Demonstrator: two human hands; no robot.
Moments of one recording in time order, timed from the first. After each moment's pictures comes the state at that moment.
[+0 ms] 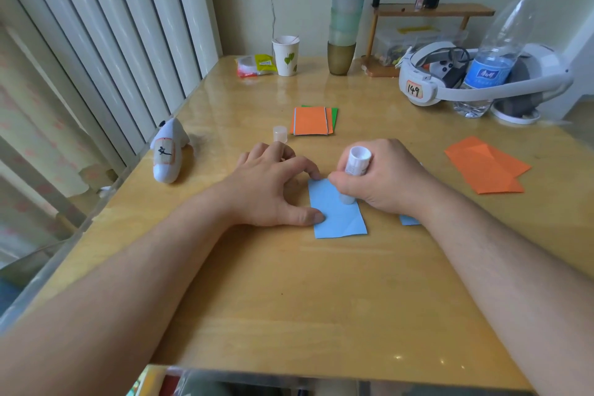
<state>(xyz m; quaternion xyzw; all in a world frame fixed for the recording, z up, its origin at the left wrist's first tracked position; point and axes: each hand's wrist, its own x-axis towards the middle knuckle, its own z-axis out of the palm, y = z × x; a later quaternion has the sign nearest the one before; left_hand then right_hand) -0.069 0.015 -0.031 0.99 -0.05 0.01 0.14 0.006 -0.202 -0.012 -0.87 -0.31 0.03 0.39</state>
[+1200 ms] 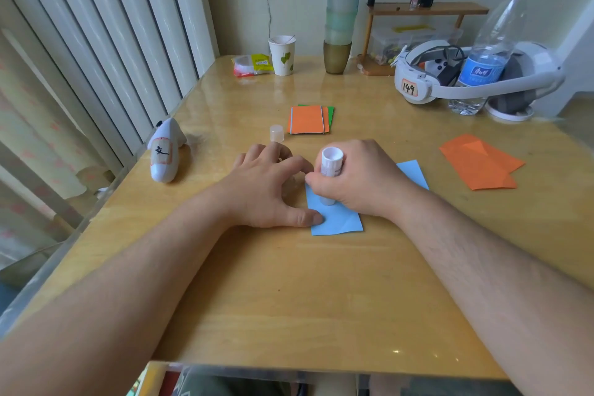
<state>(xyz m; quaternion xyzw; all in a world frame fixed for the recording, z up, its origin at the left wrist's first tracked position) -0.073 0.012 -0.033 0.99 -0.04 0.01 0.12 -0.007 -0.179 -0.011 -0.88 -0.33 0.01 0.35</state>
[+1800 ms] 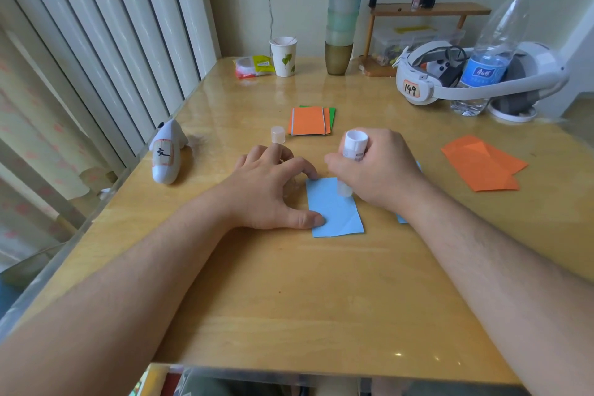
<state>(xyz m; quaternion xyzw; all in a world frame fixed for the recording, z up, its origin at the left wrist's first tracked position) -0.073 0.011 -0.029 0.99 -0.04 0.00 0.13 -0.001 -0.189 -0.008 -0.87 -0.26 -0.06 0.41</state>
